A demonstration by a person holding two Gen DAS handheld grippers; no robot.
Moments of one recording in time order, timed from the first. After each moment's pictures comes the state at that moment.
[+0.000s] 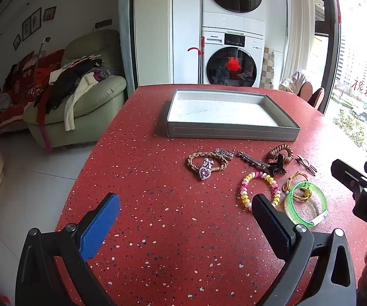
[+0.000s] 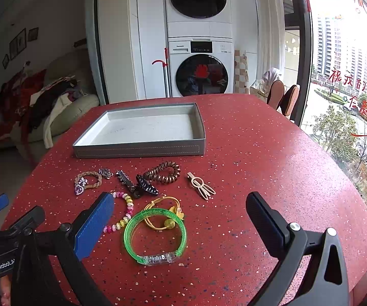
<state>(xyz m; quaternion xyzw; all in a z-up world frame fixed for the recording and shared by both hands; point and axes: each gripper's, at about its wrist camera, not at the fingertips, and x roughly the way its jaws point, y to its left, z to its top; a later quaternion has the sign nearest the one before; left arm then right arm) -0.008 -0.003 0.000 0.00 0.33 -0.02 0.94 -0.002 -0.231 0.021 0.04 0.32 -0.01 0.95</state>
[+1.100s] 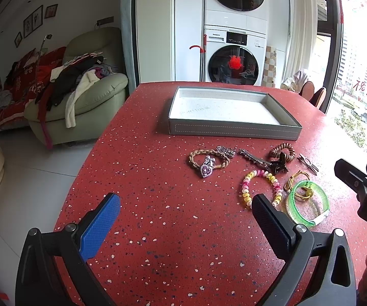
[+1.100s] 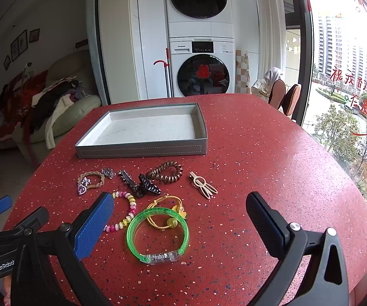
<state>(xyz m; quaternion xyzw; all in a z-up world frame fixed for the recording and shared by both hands) -0.008 0.000 -0.004 -0.01 0.33 -0.01 0.94 -0.003 -0.228 0.022 0.05 0.31 -0.01 0.95</state>
